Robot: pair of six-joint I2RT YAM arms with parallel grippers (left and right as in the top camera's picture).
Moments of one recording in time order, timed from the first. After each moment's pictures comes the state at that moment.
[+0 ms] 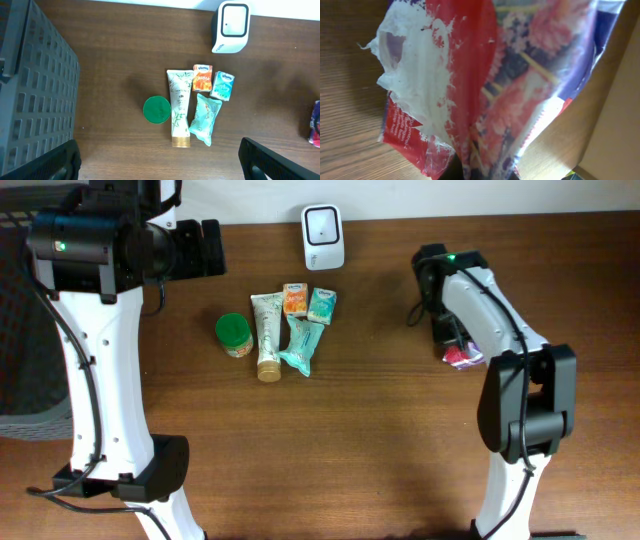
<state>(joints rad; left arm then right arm) -0.14 1.99 2.72 -1.69 -0.05 -0.20 0.17 2.14 1.75 -1.26 0.58 0.21</state>
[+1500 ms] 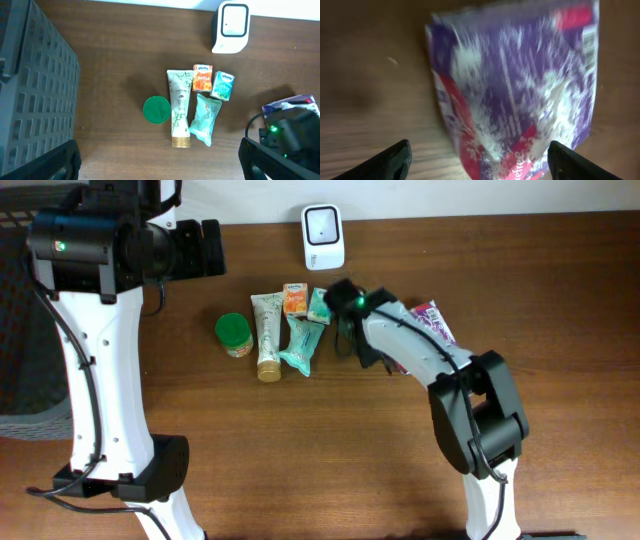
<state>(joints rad) -0.14 1.99 2.72 -1.69 -0.05 -0.20 0.49 2.16 1.62 -1.04 0.58 0.37</state>
